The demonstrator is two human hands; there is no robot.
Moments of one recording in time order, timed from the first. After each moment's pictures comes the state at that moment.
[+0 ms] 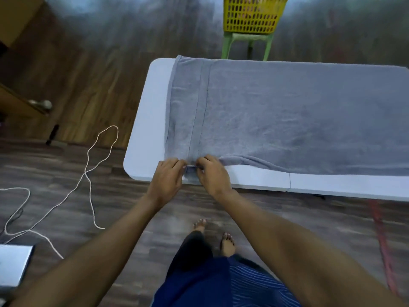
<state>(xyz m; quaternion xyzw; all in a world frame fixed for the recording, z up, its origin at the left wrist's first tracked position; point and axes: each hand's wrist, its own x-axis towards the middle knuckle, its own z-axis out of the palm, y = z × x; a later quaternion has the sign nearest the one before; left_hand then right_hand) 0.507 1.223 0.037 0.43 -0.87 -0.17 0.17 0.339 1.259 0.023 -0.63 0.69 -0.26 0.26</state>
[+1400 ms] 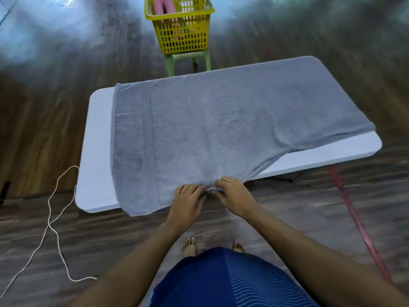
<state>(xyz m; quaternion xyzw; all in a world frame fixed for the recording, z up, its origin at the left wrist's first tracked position) 0.368 1.317 0.002 0.32 -0.92 -0.20 0.10 0.186 1.392 0.015 -0.62 0.73 -0.19 0.19</state>
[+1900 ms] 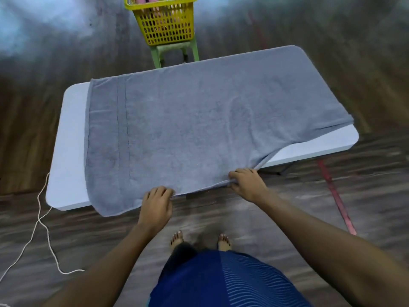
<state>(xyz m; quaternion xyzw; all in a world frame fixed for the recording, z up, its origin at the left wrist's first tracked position) 0.347 1.342 -0.012 0.40 -0.90 -0.14 0.04 0.047 1.449 0.001 -0.61 0.77 -0.07 0.19</state>
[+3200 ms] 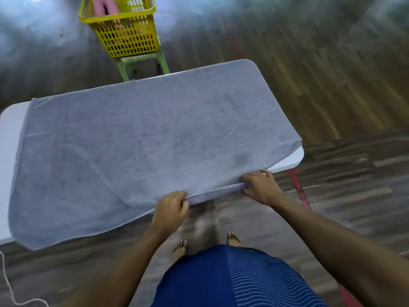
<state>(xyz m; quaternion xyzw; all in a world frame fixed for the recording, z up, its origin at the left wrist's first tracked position) 0.089 1.411 -0.001 0.36 -0.90 -0.23 0.11 -0.198 1.531 0.002 -0.58 0.79 -0.01 0.17</state>
